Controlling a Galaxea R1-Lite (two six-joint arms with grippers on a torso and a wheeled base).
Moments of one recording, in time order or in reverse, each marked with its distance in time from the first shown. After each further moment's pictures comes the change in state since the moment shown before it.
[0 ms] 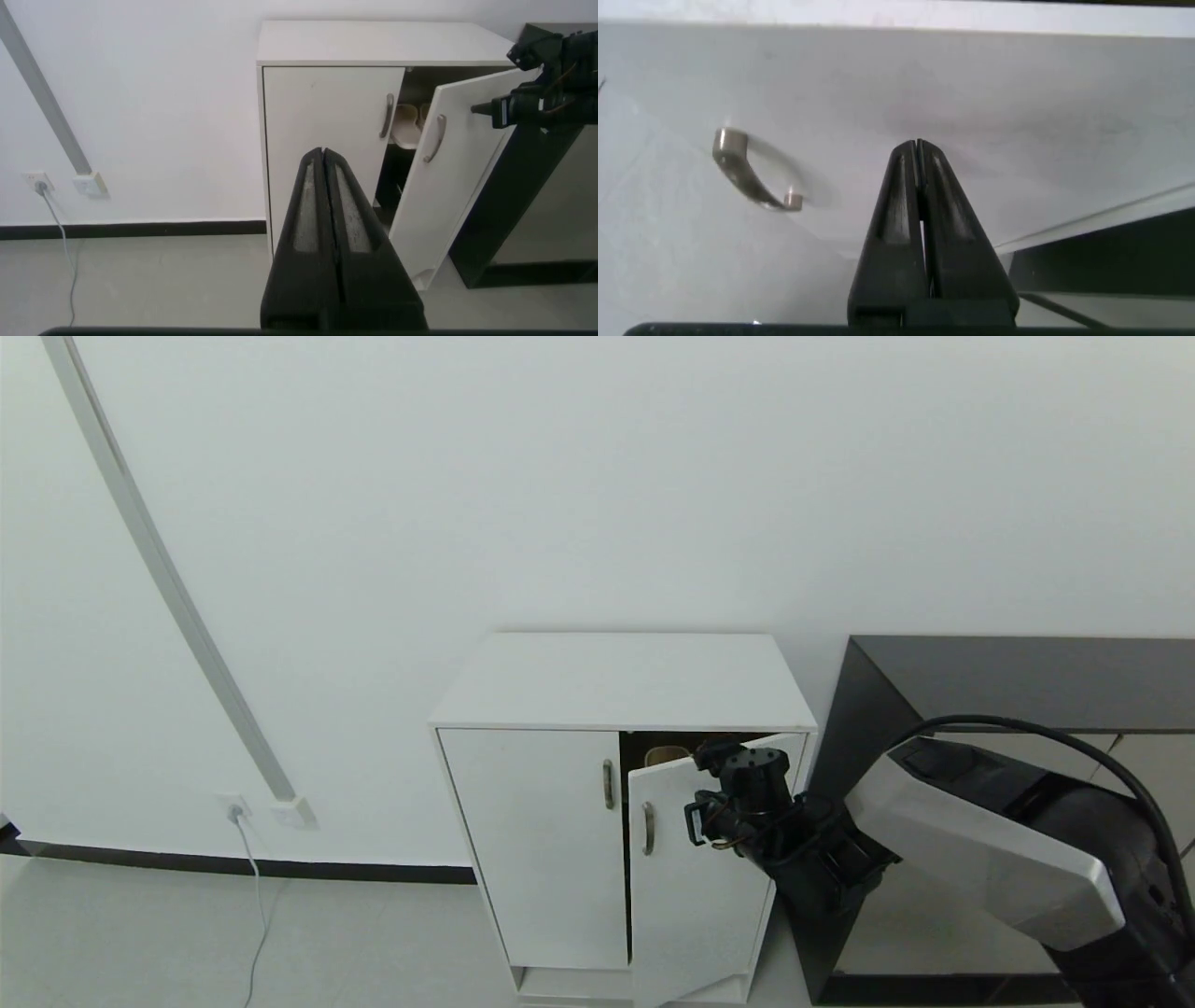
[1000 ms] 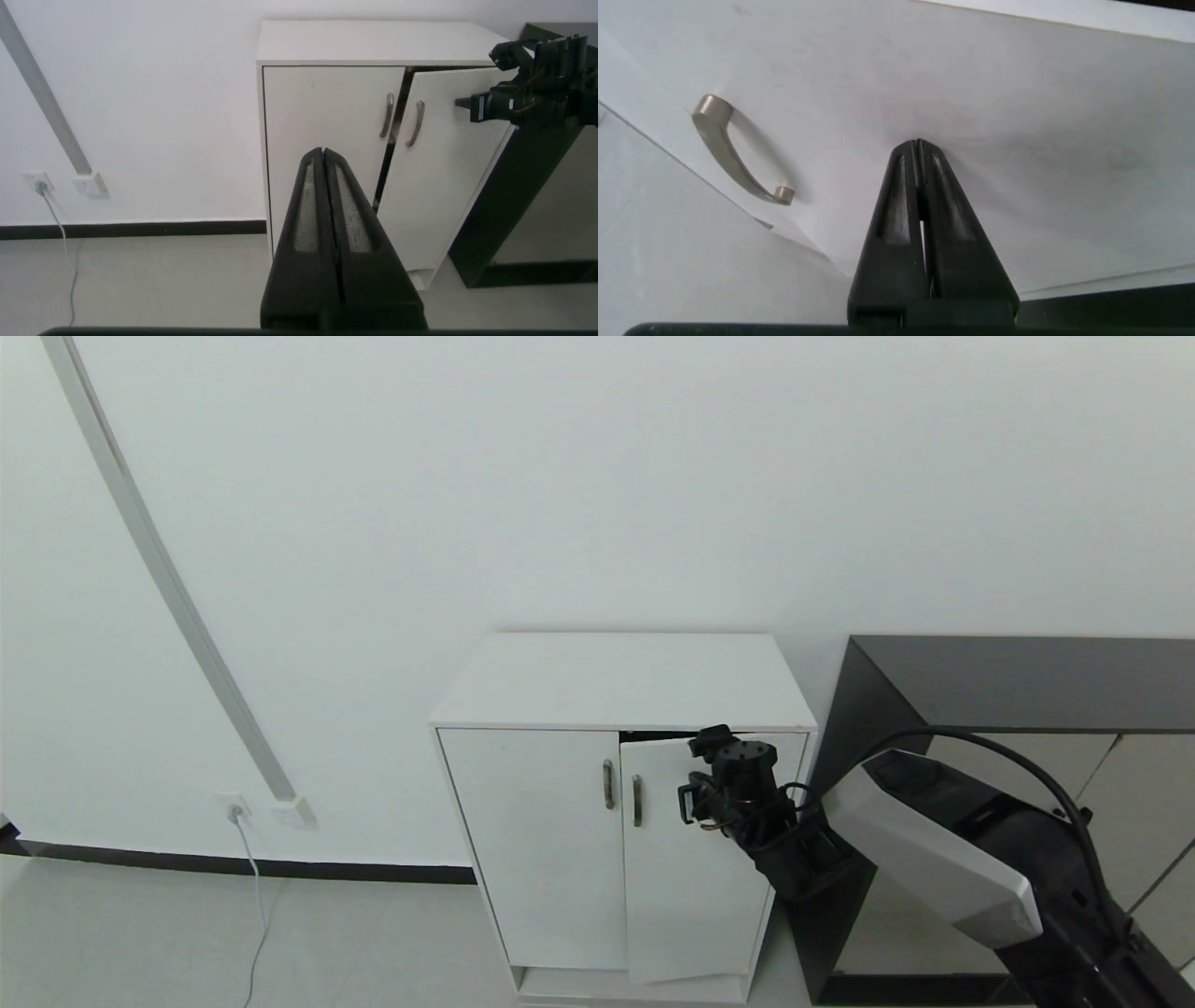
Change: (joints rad) left arm 0.000 0.000 0.000 0.000 -0.001 0.001; right arm -0.037 0.146 -0.247 0.003 -0.003 0.001
